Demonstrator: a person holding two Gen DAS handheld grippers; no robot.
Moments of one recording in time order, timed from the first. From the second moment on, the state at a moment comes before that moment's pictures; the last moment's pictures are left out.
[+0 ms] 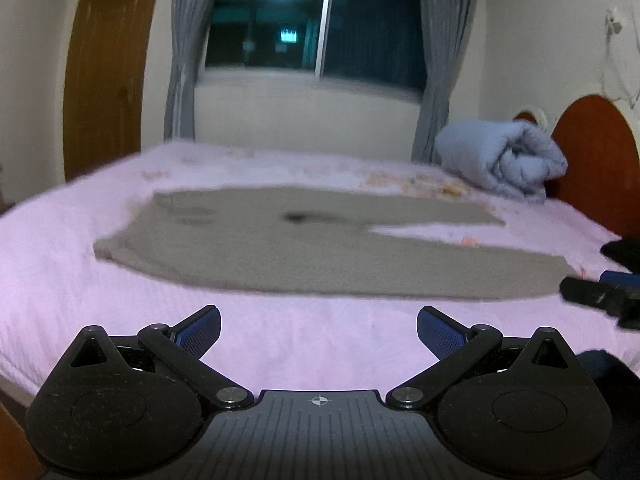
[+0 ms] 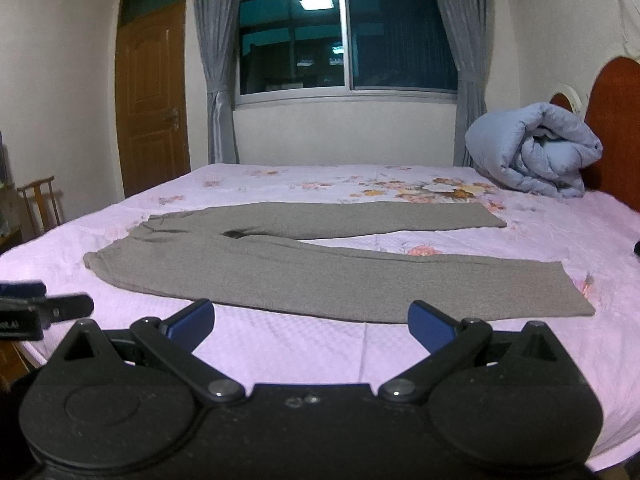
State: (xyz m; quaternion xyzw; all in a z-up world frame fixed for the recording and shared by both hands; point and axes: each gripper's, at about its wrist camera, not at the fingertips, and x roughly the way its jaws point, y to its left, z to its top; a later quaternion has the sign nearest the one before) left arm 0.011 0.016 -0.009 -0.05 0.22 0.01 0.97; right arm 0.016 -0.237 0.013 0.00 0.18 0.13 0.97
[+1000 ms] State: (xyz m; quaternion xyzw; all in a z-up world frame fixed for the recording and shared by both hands) left arm 0.337 0.289 0.020 -0.06 0.25 0.11 0.96; right arm 0.281 -0.250 0.091 0.02 0.18 0.08 0.98
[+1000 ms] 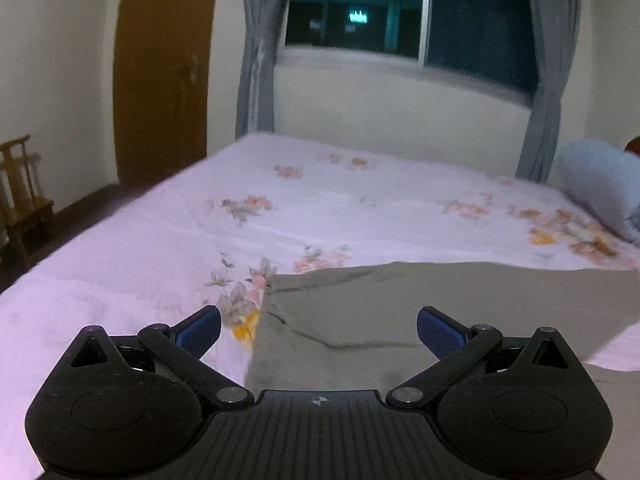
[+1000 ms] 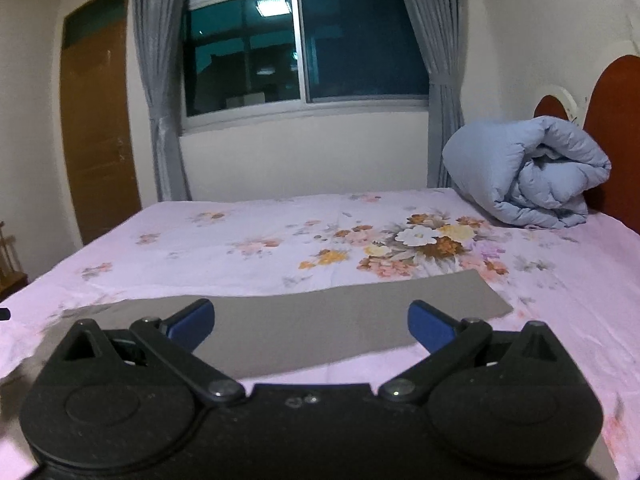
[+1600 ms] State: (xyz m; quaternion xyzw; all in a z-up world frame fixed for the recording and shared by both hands) left arm 0.523 0.368 -0.092 -0.07 0.35 0.02 0.93; right arm 0.508 -0.191 -0.019 0.02 0.28 0.10 0.96
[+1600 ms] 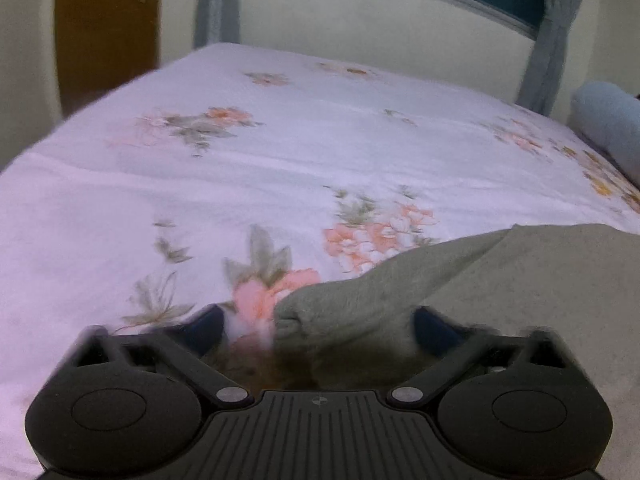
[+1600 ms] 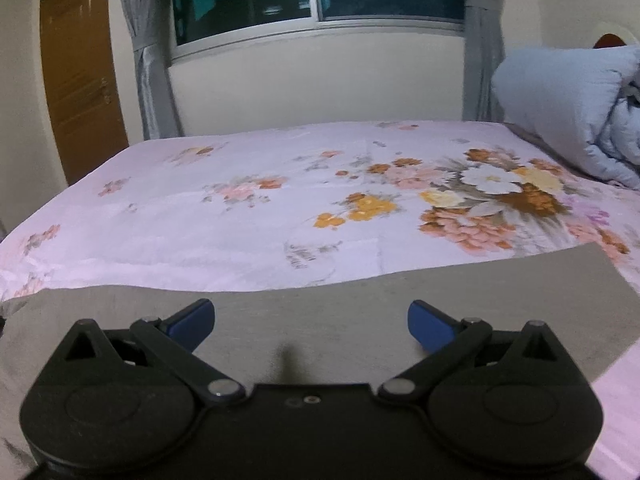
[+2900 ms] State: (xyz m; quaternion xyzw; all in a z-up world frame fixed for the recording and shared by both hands) left arm 0.410 0.384 0.001 -0.21 0.19 -0.06 0.96; right arm 0.534 -0.155 0.006 -0.20 0.30 0.34 0.87
